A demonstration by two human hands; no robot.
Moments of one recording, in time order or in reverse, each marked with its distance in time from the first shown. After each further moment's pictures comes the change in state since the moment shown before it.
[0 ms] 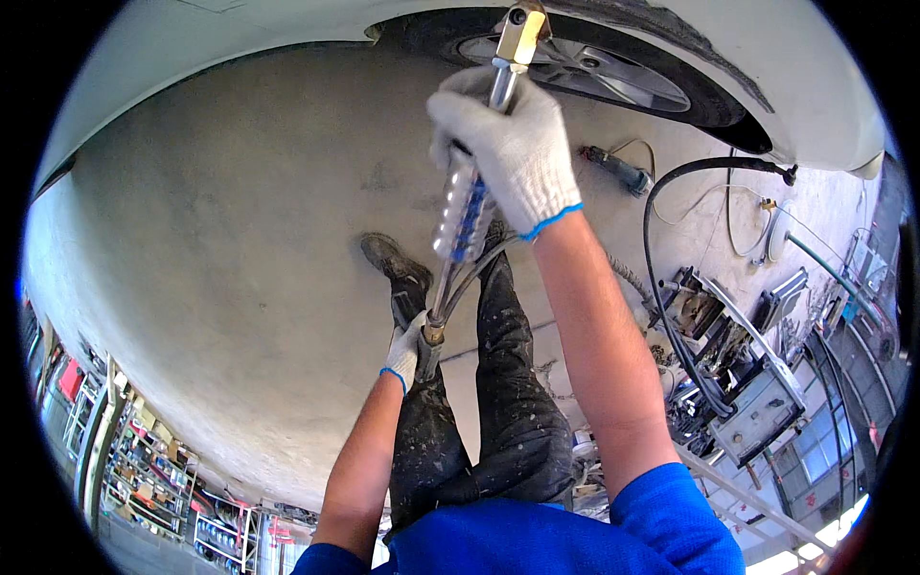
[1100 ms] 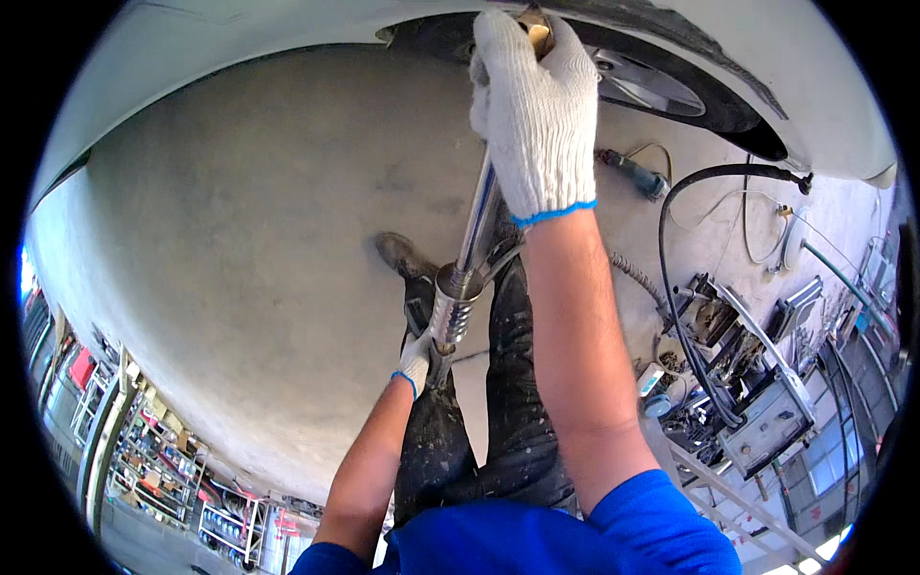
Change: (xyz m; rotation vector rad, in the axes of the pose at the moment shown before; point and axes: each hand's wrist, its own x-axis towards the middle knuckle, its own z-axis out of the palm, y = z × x) left_hand 0.023 -0.029 -0.020 0.062 0.082 -0.016; right_hand 0.033 -0.004 0.006 -0.114 0.335 -0.385
